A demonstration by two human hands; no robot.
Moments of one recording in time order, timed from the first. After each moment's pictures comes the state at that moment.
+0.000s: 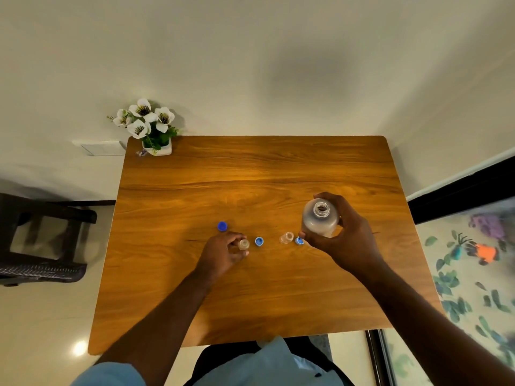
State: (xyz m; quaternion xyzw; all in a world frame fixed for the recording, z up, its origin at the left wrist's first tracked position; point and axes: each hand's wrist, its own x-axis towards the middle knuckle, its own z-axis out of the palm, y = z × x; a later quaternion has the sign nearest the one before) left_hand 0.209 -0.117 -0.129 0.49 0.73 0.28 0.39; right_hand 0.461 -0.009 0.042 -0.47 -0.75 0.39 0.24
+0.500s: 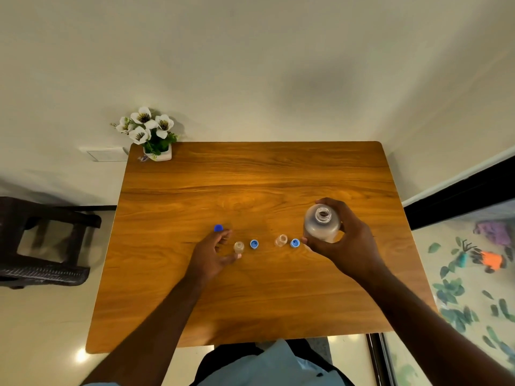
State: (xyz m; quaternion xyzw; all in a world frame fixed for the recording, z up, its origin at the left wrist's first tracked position) left_hand 0.211 -0.130 -0.113 0.43 0.76 0.31 0.37; right_hand 0.486 -0.009 0.049 -0.45 -0.76 0.39 0.25
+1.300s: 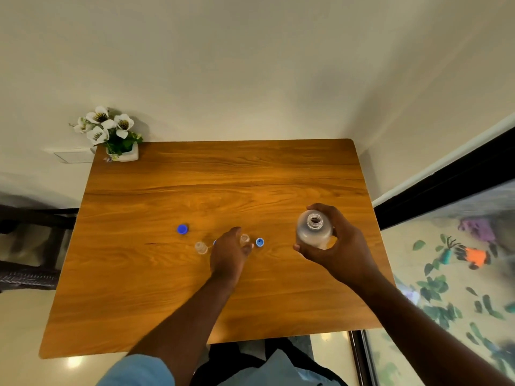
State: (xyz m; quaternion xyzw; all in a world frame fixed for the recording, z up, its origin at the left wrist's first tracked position) left_hand 0.358 -0.056 -0.107 0.39 0.86 0.21 0.27; right_hand 0.575 0.014 0.047 -0.45 -0.76 0.41 0.24
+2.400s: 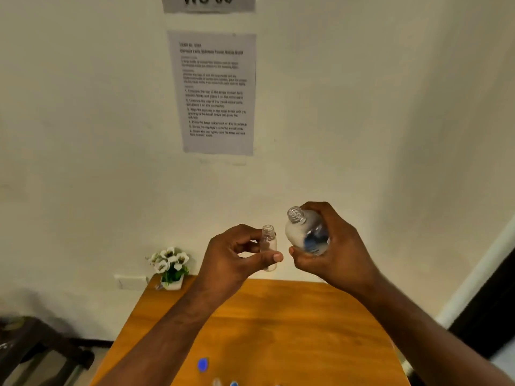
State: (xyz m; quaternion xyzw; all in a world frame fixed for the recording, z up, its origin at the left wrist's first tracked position) left_hand 0.311 -0.044 0.259 0.51 0.56 0.62 0.20; right_hand 0.498 0.060 0.284 -0.27 -0.85 0.26 0.38
